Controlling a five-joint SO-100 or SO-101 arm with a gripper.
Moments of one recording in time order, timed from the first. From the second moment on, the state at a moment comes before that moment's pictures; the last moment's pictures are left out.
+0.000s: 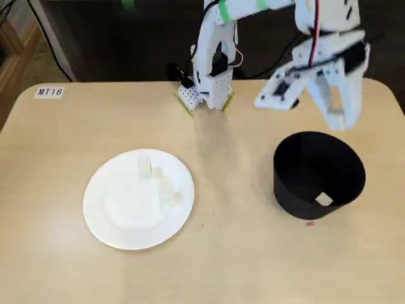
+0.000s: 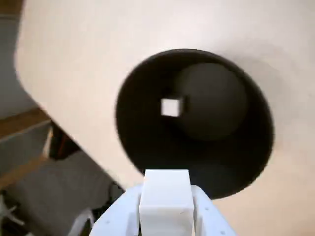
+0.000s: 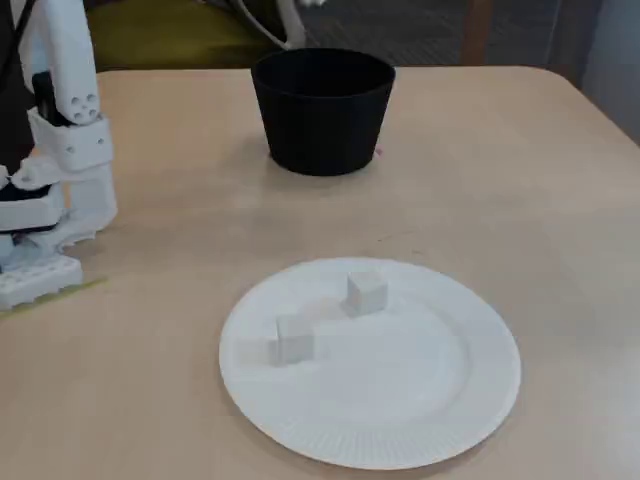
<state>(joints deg) -38.3 87.0 57.0 95.2 -3.0</state>
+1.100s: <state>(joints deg) -39.2 67.2 58.9 88.6 -6.2</state>
